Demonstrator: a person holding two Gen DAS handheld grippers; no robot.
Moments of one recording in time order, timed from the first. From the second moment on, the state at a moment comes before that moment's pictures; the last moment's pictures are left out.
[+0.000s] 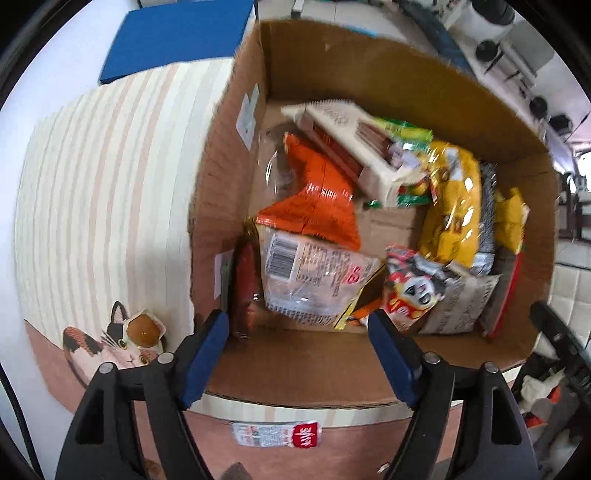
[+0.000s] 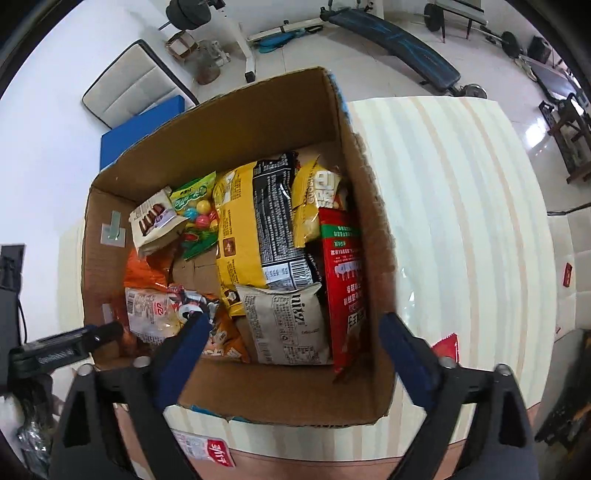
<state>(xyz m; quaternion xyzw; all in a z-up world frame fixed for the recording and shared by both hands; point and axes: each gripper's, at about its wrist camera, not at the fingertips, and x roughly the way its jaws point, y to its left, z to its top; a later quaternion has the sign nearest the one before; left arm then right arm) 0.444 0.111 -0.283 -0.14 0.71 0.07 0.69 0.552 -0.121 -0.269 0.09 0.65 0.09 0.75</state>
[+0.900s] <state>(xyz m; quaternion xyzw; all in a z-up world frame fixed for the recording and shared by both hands) 0.231 0.067 -0.352 0.14 0.73 -0.04 0.66 0.367 -0.062 -0.322 0.07 0.72 0.17 0.67</state>
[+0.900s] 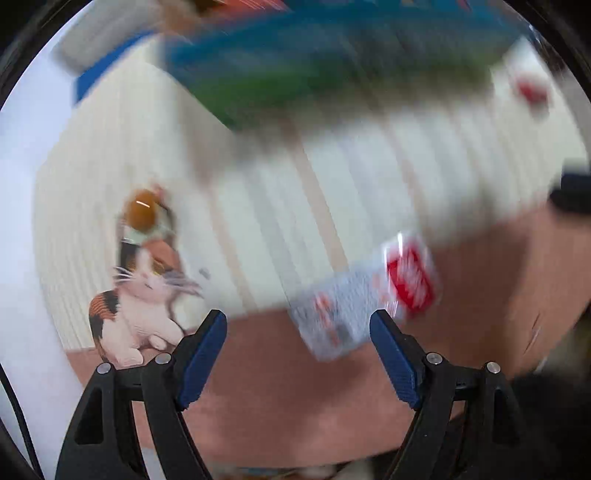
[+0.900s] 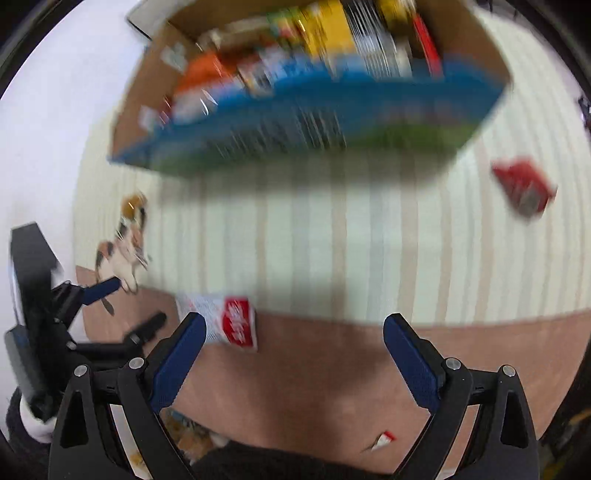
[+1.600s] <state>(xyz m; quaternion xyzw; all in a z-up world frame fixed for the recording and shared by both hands) 0.270 0.019 -0.404 0.13 0.77 0.00 0.63 0.405 -0.209 -0.326 0.17 0.68 0.03 0.71</state>
